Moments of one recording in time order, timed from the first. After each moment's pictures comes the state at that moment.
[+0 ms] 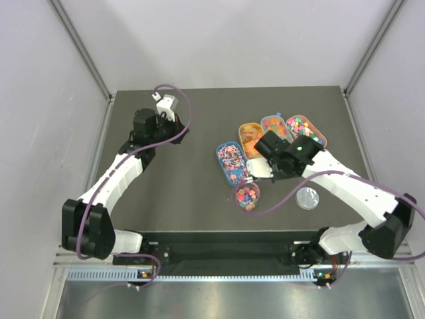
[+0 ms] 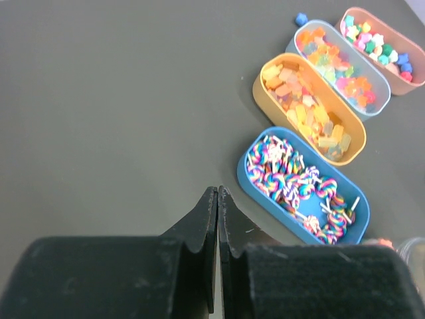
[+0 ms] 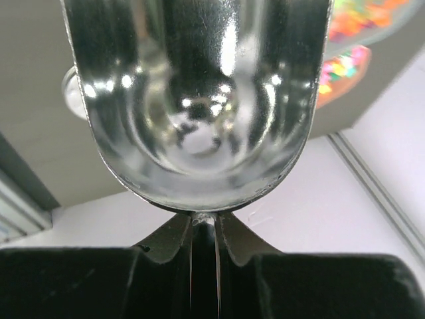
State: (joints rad) left arm -0.24 1.33 0.97 -0.01 0.38 -0.13; right arm 0.81 1.34 1.31 -1.34 0.43 -0.94
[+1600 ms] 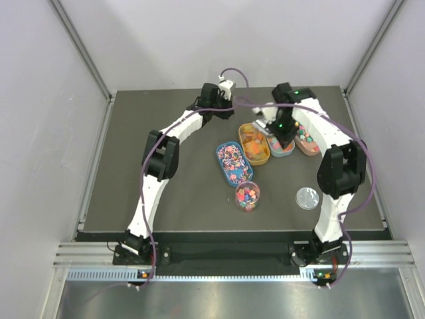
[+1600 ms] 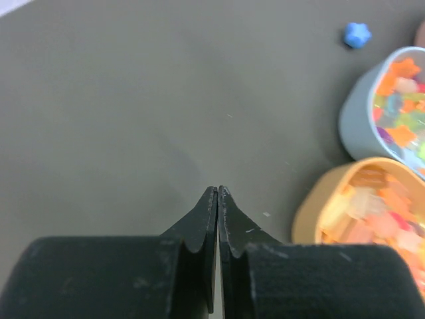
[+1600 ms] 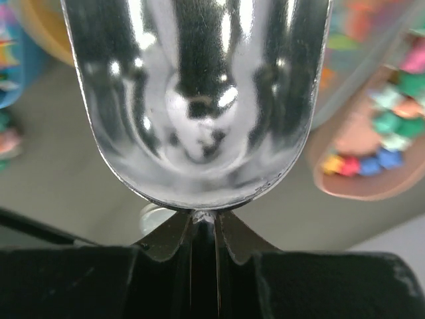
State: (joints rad) left arm -0.43 2.50 2.12 -0.12 0.35 -0.03; right arm 0.26 1.95 1.83 -1.26 0.00 -0.47
